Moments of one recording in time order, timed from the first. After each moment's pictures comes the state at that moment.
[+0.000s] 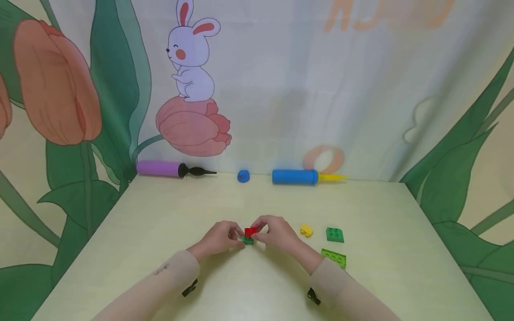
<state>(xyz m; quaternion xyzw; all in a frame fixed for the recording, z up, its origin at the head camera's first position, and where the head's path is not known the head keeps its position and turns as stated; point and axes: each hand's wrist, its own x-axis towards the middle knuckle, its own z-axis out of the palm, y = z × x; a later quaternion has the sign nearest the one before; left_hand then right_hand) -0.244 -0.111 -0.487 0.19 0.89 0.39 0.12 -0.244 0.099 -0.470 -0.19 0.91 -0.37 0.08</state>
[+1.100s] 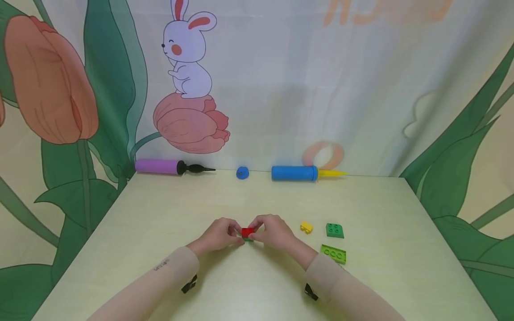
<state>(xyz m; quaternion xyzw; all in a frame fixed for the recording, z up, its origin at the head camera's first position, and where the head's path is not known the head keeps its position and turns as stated) -0.248 -0.109 -0.490 0.17 0.89 0.39 0.13 -0.246 0.092 -0.480 -0.18 0.91 -0.35 0.10</state>
